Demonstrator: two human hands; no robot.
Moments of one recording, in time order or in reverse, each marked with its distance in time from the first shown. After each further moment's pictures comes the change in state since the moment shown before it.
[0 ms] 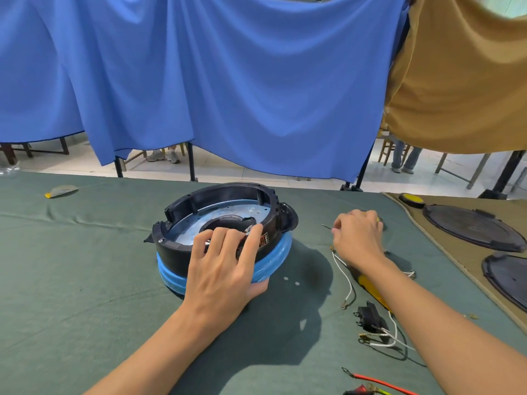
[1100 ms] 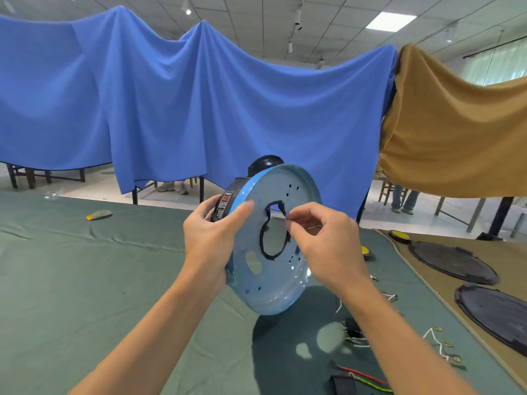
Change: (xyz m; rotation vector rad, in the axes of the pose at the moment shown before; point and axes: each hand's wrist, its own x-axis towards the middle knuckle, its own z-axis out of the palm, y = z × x) left_hand 0.073 -0.010 -0.109 -1.532 0.168 -1.184; right_hand -0.108 -0.101 -0.159 0.889 0.223 -0.332
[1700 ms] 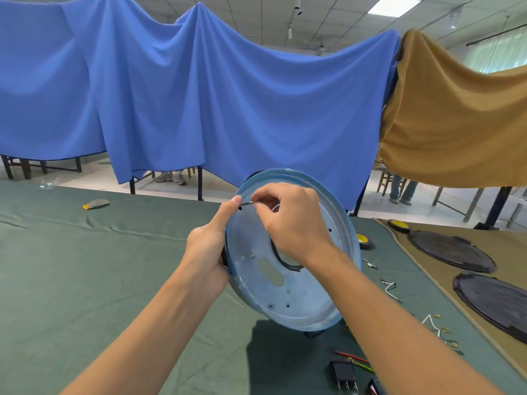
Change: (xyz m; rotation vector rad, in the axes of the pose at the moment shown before) left_hand -0.009 -0.005 -0.011 -0.104 -0.050 -0.479; right_hand 0.021 -0.015 0.036 -0.135 -0.112 -0.184
